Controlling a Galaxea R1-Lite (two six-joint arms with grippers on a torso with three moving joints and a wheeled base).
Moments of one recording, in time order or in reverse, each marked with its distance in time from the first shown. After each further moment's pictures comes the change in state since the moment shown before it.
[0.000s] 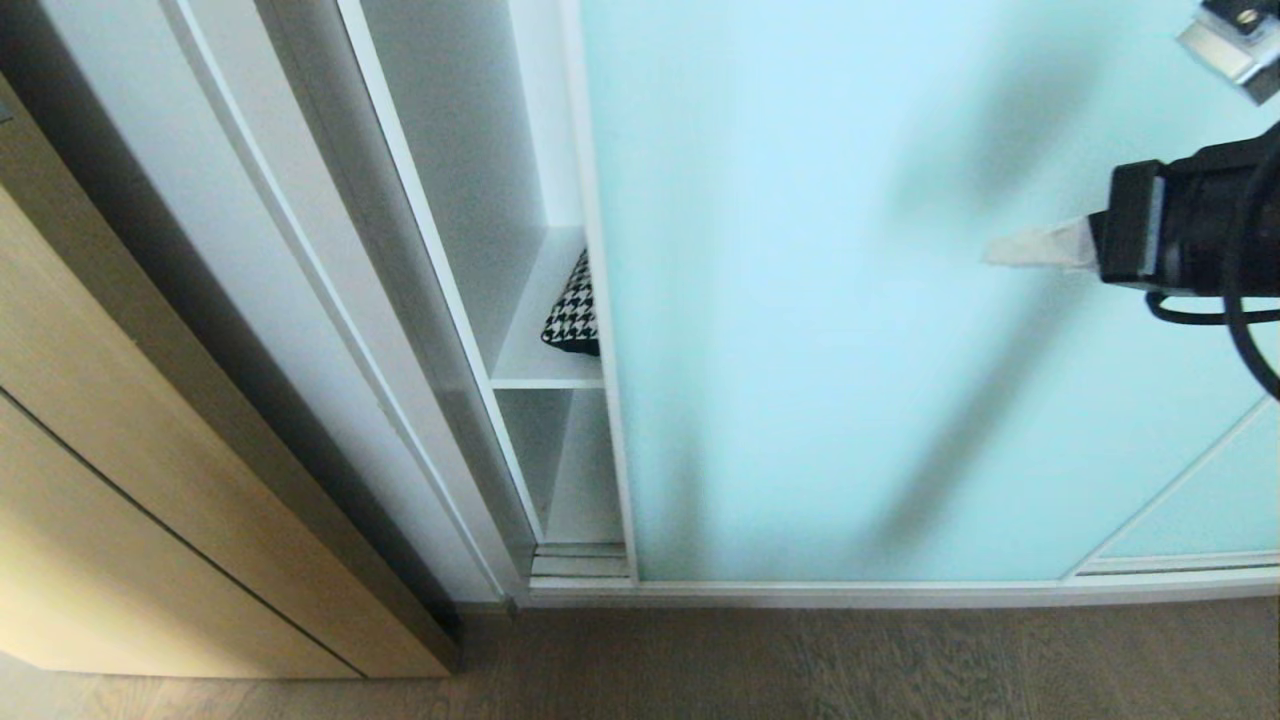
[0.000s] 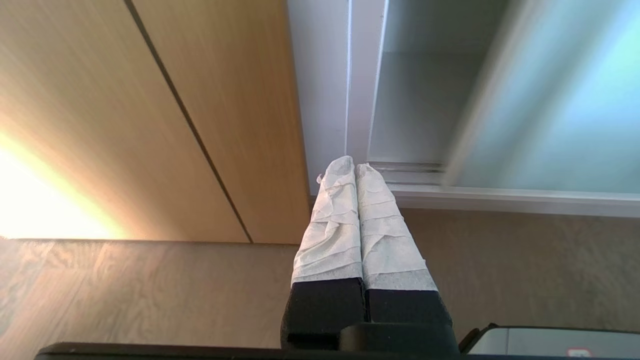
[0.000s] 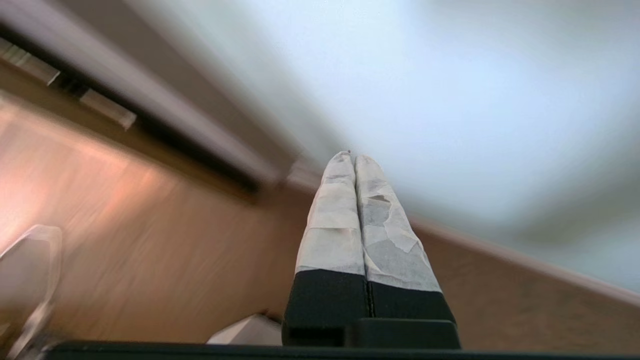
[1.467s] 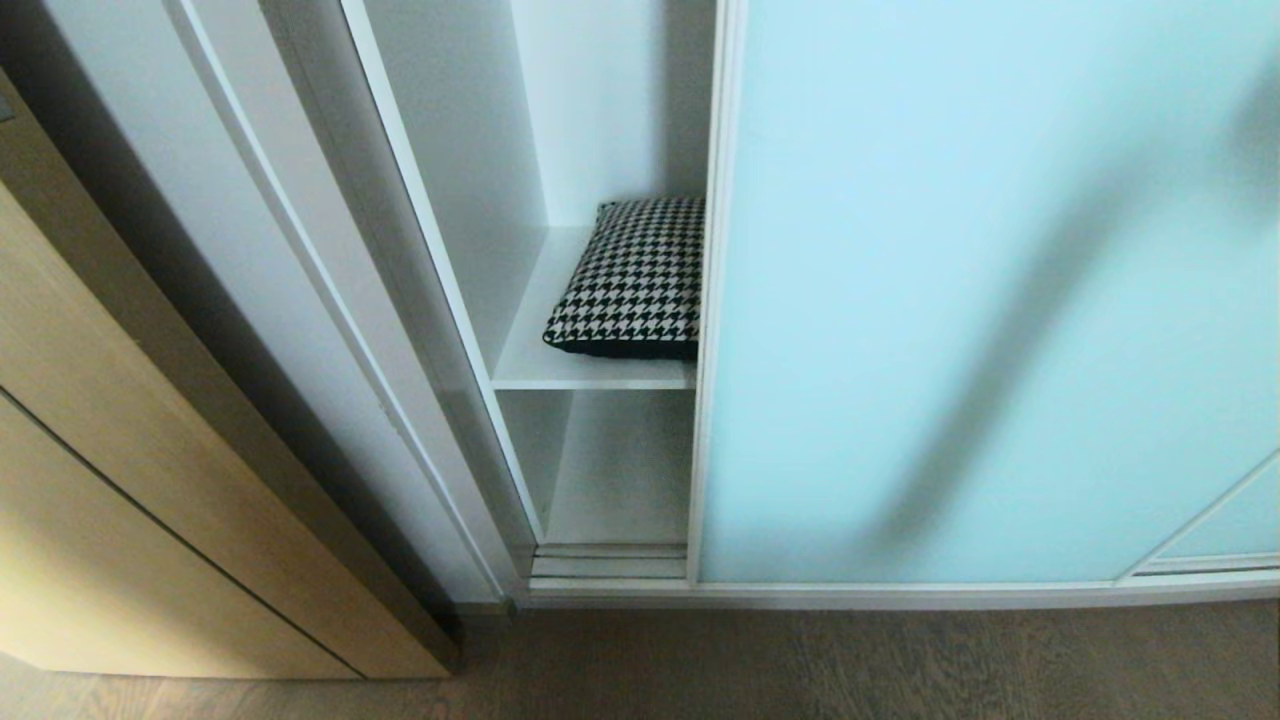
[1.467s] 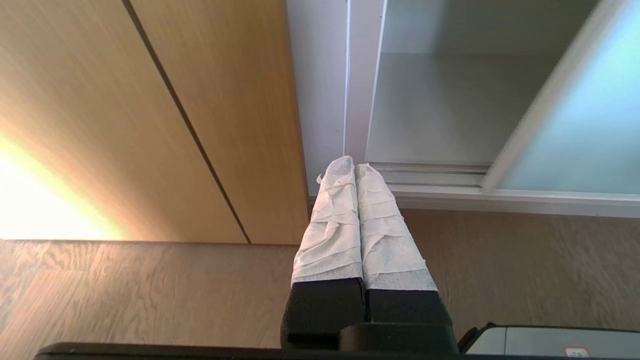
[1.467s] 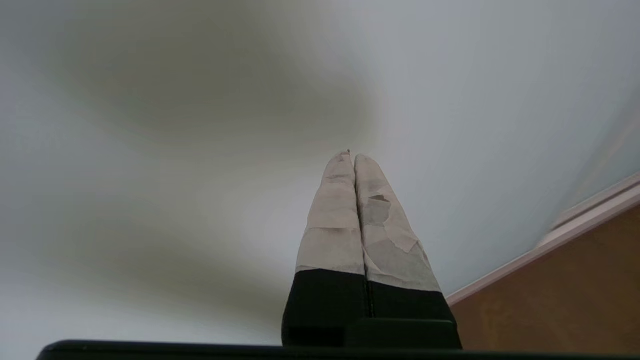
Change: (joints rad) left arm -0.001 0.000 0.000 0.000 -0.001 -0.001; right arm -0.752 0.077 0.043 -0.329 -0.092 0.204
